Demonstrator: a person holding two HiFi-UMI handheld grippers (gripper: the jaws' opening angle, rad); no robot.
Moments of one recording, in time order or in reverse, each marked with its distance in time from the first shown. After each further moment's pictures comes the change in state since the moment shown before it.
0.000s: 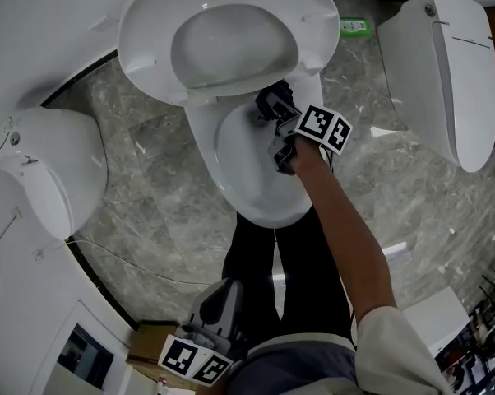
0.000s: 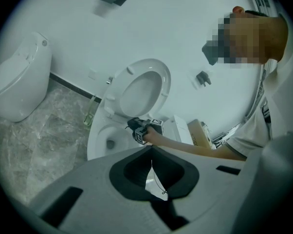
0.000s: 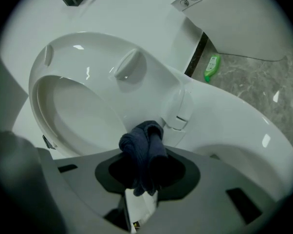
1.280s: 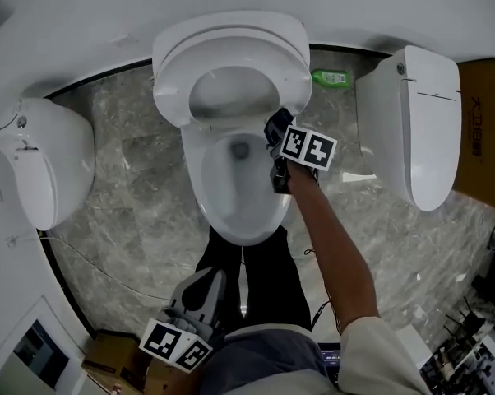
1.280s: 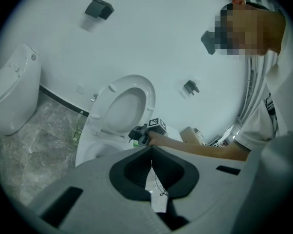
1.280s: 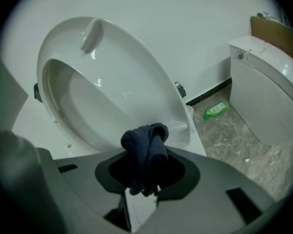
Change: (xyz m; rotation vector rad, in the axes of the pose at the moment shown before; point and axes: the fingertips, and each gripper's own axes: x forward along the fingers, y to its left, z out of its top) left arm -0.006 -0.060 0.053 0.080 -0.121 -0.066; right arm -0.059 0.061 0.063 -0.491 0.127 -0.277
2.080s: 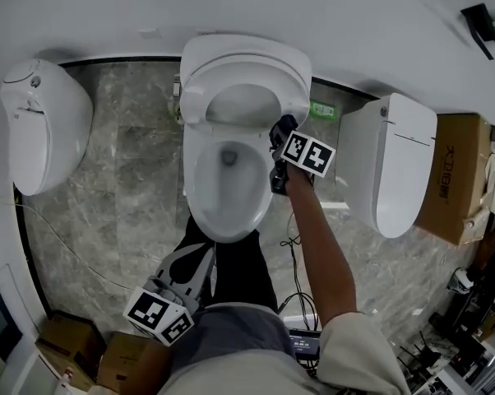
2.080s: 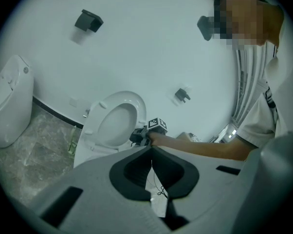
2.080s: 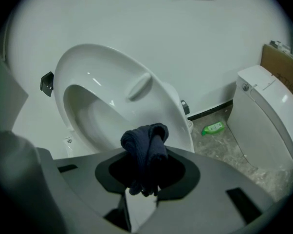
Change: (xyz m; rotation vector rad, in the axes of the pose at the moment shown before) left arm -0.024 -0.028 0.048 0.064 -0.087 -0.055; right arm -0.055 0.046 0.054 -0.146 -0.024 -0.049
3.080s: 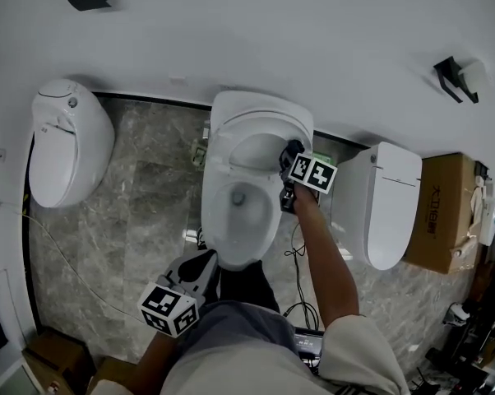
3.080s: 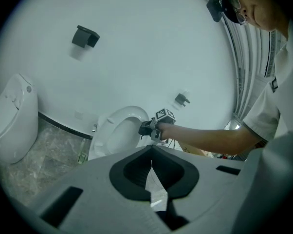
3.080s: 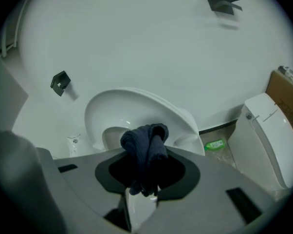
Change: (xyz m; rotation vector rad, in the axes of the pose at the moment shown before) left arm -0.058 0.012 0.045 0.072 -0.027 0.032; right arm -0.058 0.088 0.070 -0.131 -0.057 -0.012
